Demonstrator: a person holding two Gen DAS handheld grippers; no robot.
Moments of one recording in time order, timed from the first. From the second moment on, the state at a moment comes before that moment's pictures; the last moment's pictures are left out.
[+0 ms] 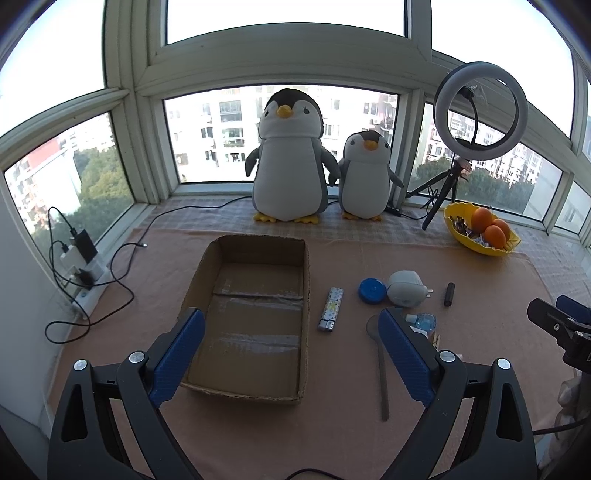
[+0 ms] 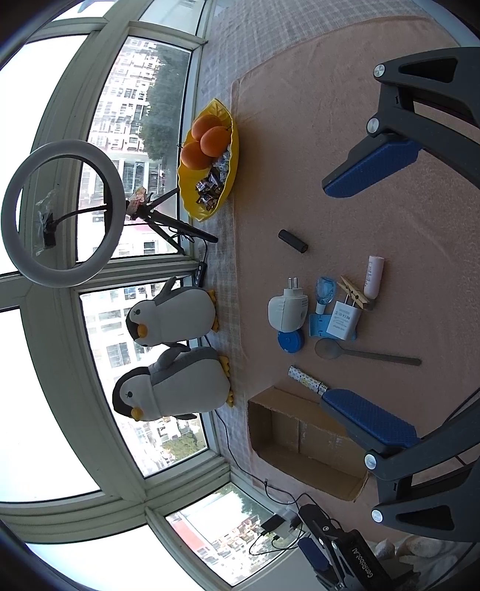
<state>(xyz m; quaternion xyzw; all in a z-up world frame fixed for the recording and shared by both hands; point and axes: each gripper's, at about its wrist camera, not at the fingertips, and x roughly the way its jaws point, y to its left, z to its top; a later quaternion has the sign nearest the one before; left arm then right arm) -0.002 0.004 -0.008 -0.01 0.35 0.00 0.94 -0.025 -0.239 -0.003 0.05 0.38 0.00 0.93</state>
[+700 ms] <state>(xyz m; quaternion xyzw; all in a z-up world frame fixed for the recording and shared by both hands) 0.003 0.004 -0.010 -0.01 0.36 0.00 0.93 -0.024 -0.233 -0.006 0.05 0.38 0.00 0.92</state>
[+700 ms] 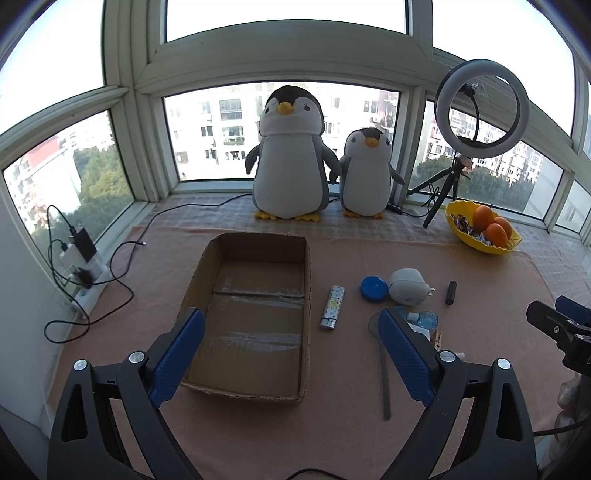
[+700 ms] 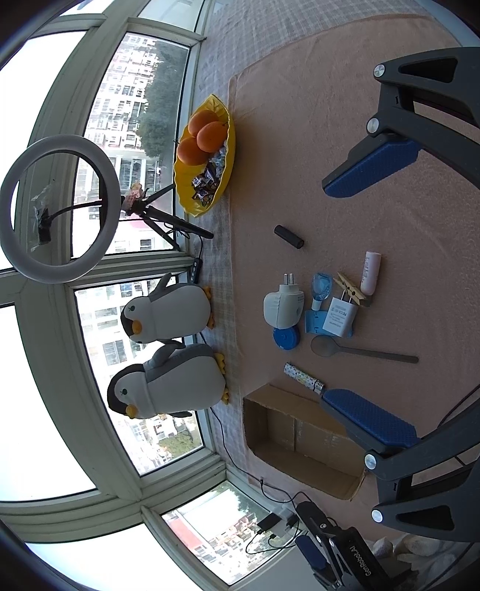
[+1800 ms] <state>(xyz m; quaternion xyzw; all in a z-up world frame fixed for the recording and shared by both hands) 0.027 0.085 -0.064 -0.04 0.42 0.10 0.90 -0.006 -0.250 -0.028 0.07 0.40 0.00 0.92</state>
